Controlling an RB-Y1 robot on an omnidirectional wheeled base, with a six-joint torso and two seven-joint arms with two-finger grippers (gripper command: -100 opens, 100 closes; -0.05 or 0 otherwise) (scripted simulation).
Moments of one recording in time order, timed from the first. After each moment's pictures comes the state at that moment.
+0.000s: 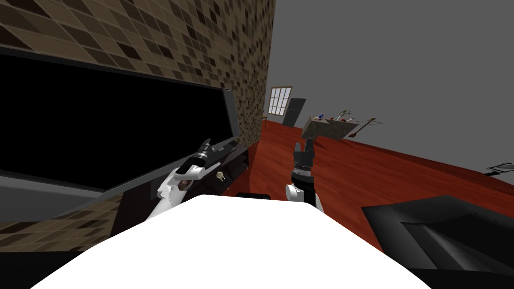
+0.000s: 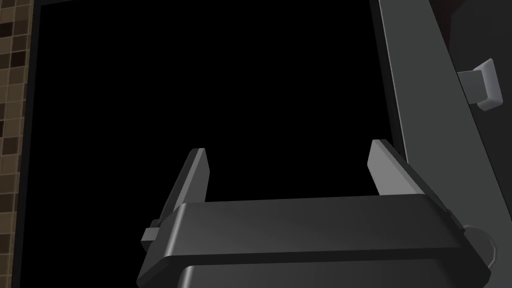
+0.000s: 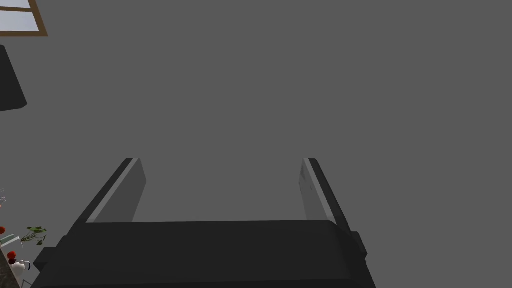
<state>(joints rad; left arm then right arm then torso) 0.21 0.37 0.23 -1.92 0.20 0.20 0.13 0.47 0.05 0.06 -2.23 0.11 -0.56 0.07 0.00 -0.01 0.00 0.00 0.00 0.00</state>
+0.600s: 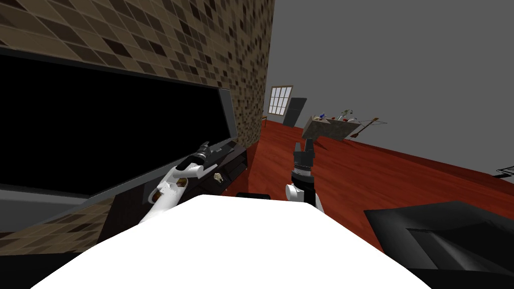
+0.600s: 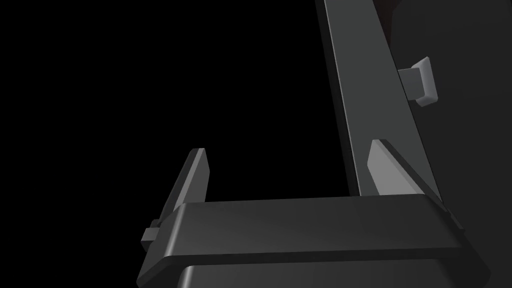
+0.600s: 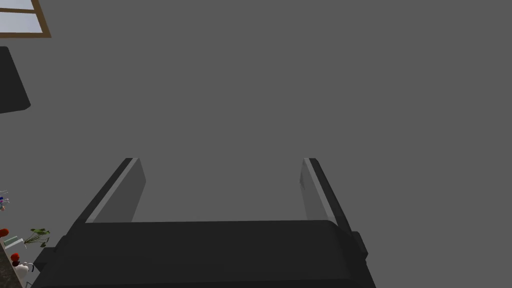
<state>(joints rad) 0.16 0.40 0.26 -1.83 0.24 0.33 0.17 0.47 0.05 0.06 -2.23 0.11 -0.56 0.07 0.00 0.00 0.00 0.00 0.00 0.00</state>
